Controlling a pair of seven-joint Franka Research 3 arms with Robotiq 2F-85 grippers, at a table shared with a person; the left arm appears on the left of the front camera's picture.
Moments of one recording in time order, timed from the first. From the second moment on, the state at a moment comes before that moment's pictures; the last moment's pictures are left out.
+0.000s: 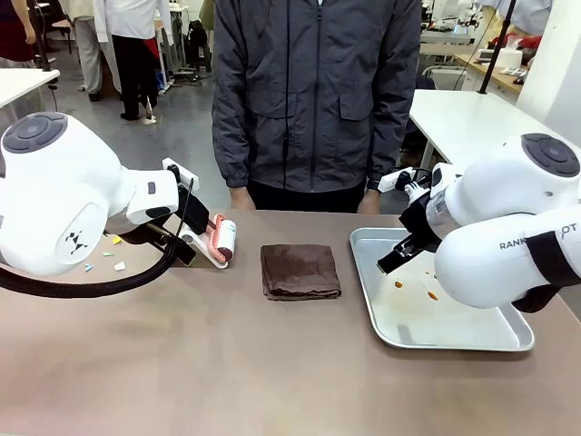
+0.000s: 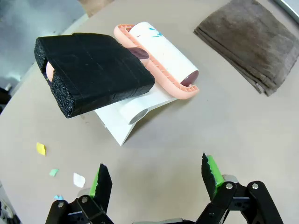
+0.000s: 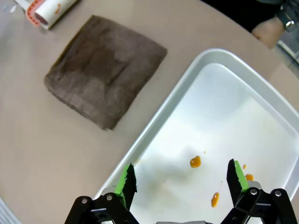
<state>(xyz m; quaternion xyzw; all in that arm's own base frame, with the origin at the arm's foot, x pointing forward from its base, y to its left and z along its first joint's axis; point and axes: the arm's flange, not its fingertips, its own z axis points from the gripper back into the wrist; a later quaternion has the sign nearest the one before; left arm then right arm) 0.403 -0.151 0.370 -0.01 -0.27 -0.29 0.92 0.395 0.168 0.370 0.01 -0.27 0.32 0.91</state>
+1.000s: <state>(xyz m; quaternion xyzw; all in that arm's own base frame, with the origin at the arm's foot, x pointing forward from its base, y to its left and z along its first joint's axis) 0.398 -0.150 0.376 -0.05 -0.25 -0.26 0.93 0.391 0.166 0.378 0.03 -0.25 0.28 0.93</state>
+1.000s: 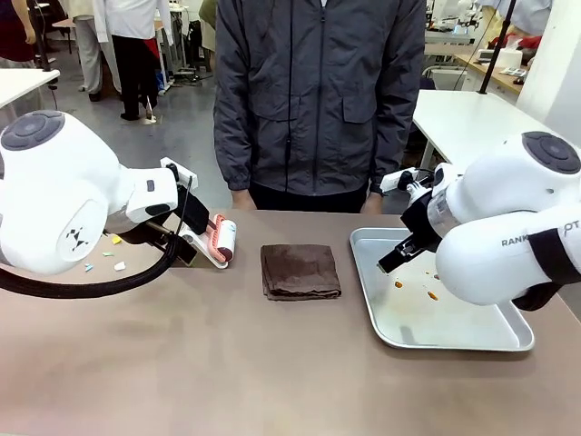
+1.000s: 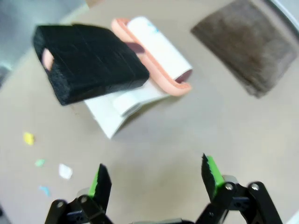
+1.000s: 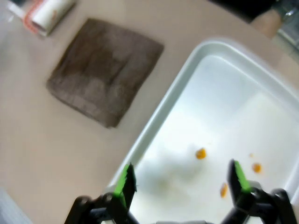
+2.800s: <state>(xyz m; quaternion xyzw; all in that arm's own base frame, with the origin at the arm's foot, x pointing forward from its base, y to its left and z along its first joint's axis) 0.279 0.215 0.389 -0.54 -0.34 0.11 0.77 0.282 -0.194 0.400 0.57 -0.19 -0.27 0.75</state>
